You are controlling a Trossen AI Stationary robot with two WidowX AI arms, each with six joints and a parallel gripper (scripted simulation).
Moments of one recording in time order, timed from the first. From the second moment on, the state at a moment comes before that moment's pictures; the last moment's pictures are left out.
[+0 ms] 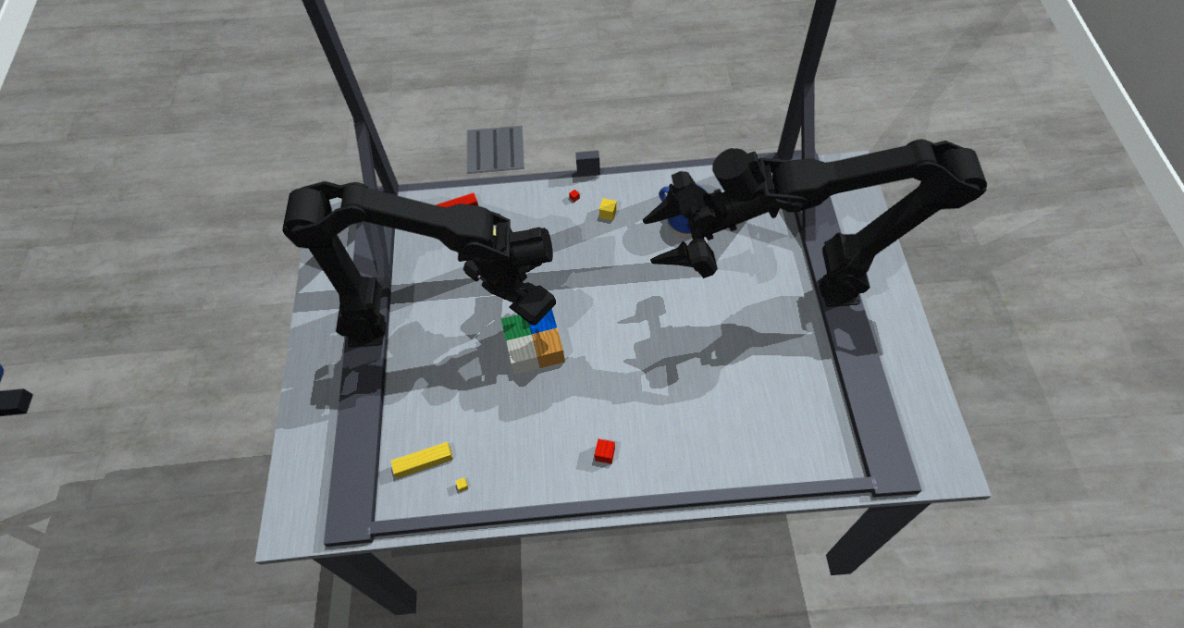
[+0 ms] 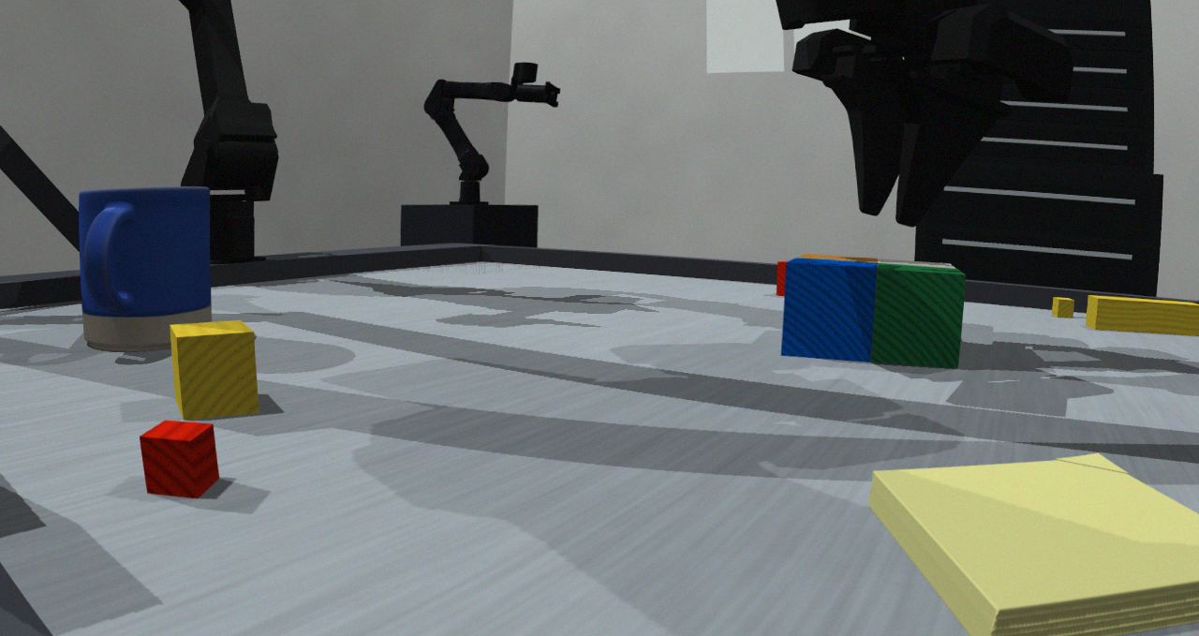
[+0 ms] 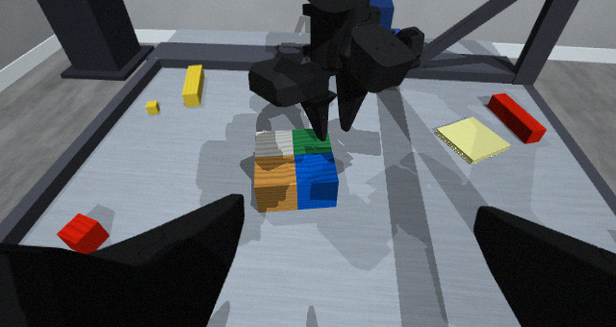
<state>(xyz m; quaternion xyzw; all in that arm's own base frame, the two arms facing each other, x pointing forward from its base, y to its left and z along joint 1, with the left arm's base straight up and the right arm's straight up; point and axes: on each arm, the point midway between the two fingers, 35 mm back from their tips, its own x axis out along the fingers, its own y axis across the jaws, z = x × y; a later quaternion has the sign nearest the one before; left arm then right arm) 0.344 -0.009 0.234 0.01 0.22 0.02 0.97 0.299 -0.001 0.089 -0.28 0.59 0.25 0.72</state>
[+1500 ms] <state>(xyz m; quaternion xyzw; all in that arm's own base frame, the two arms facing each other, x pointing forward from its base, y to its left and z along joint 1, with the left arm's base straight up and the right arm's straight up) 0.377 0.021 0.223 0.00 0.25 0.06 0.97 0.242 -0.063 0.030 -0.07 0.71 0.07 0.70</state>
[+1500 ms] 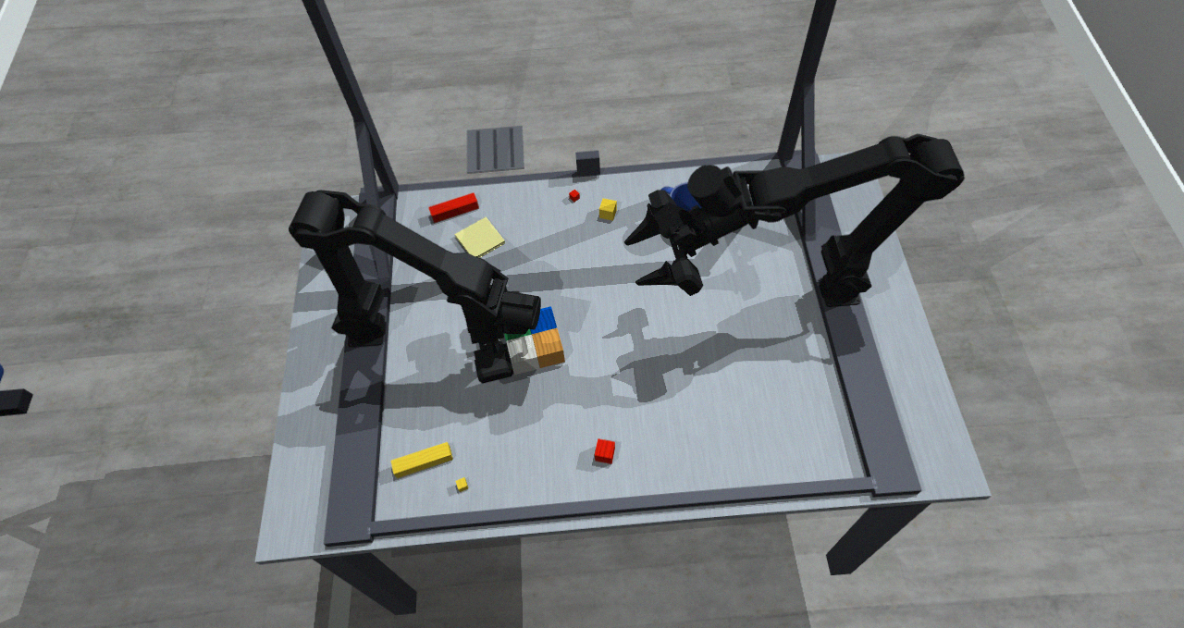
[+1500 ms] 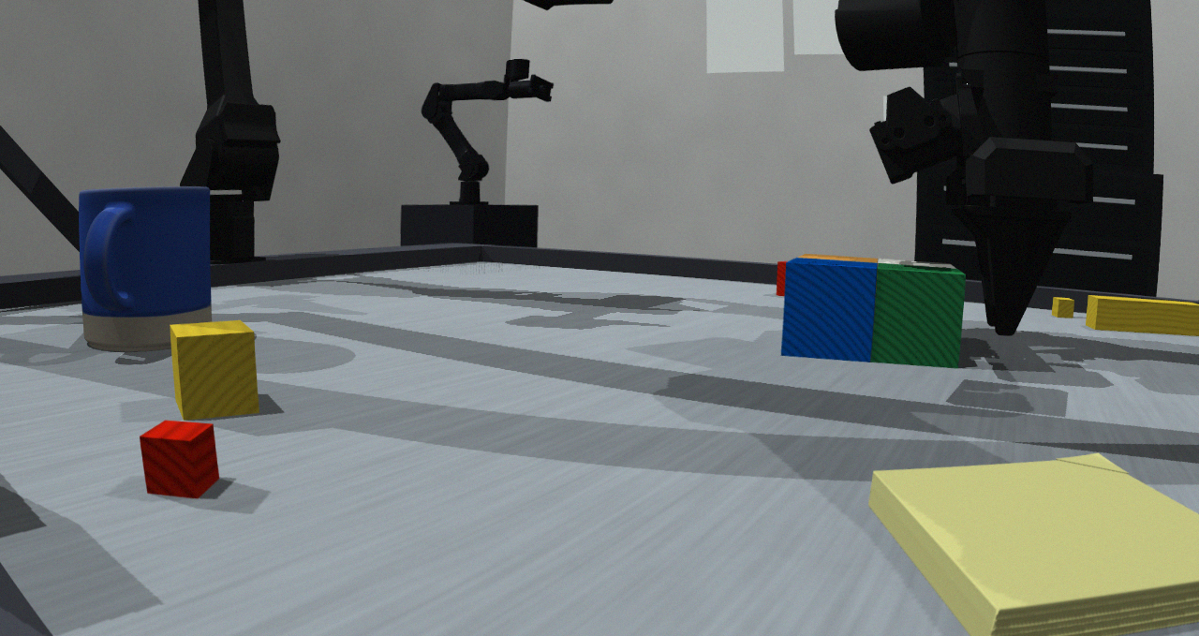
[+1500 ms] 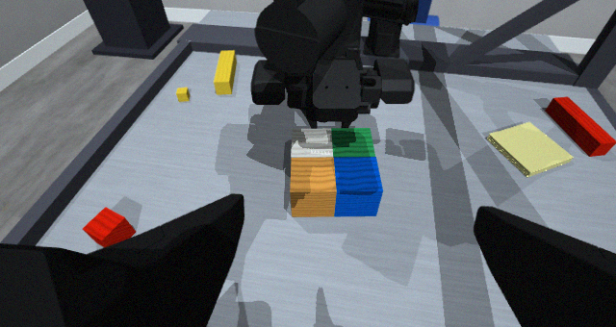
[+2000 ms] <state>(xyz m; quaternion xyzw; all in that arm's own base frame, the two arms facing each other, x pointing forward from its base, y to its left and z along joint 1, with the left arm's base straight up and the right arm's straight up) 0.377 0.022 0.223 0.00 0.24 0.06 0.97 0.260 -0.059 0.031 -0.07 0.71 0.07 0.70</state>
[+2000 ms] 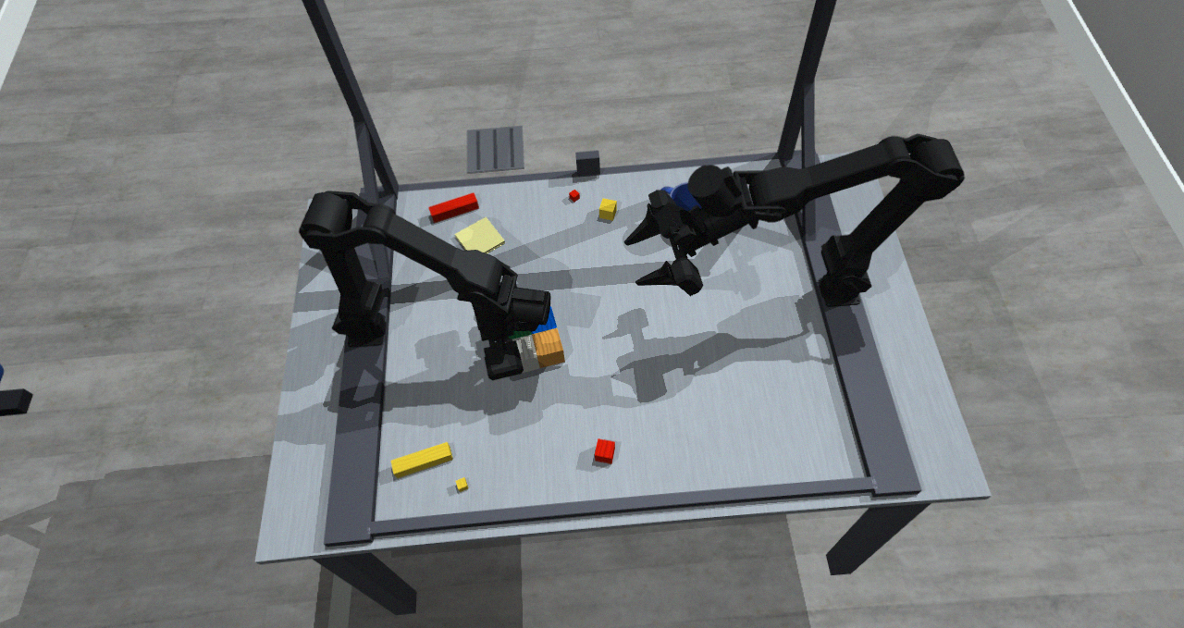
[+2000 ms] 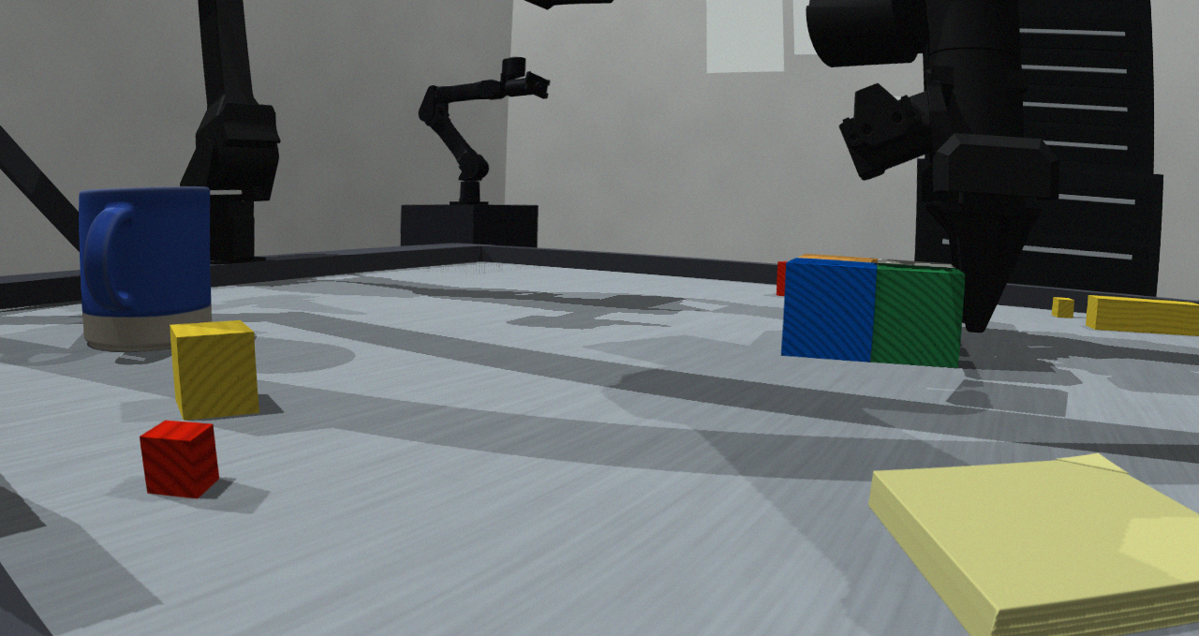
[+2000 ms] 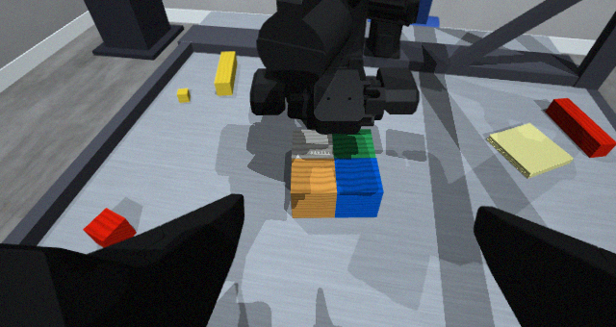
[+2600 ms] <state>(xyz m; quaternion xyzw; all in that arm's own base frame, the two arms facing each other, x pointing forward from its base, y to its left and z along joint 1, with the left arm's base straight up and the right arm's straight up) 0.377 0.022 0.223 0.00 0.24 0.06 0.97 0.242 -0.066 0.042 -0.07 0.70 0.07 0.71</state>
